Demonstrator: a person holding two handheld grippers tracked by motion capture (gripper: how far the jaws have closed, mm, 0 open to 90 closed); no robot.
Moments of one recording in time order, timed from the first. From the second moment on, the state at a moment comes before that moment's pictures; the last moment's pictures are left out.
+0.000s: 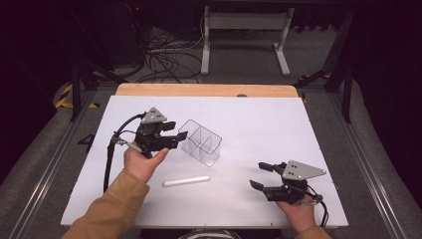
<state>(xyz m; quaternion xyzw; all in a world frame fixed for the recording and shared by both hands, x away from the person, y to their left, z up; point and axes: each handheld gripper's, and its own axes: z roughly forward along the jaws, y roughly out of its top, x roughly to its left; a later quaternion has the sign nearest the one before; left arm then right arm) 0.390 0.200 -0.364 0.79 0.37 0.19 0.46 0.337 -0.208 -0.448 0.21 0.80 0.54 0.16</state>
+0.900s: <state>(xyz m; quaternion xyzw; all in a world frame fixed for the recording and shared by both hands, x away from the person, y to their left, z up) 0.329 0.256 -0.422 0.77 0.35 0.24 0.49 0.388 -0.072 -0.462 0.18 0.86 0.45 0.15</state>
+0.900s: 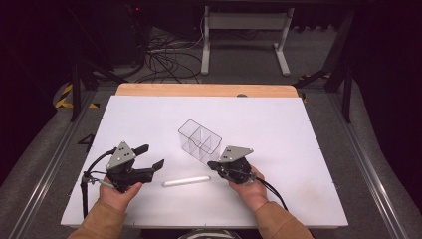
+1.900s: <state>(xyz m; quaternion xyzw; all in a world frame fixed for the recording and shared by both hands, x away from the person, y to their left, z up) 0.326 0.253 -0.434 0.78 0.34 0.24 0.47 0.409 -0.071 -0.476 0.23 0.87 0.40 0.17</state>
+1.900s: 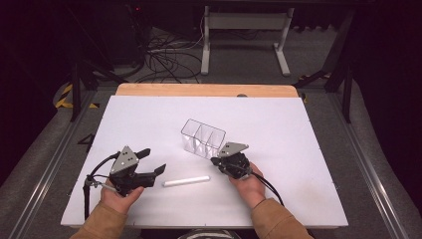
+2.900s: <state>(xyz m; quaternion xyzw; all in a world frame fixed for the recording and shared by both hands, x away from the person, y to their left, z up) 0.326 0.243 -0.437 0.79 0.33 0.23 0.47 0.431 -0.089 -0.481 0.35 0.82 0.39 0.23</state>
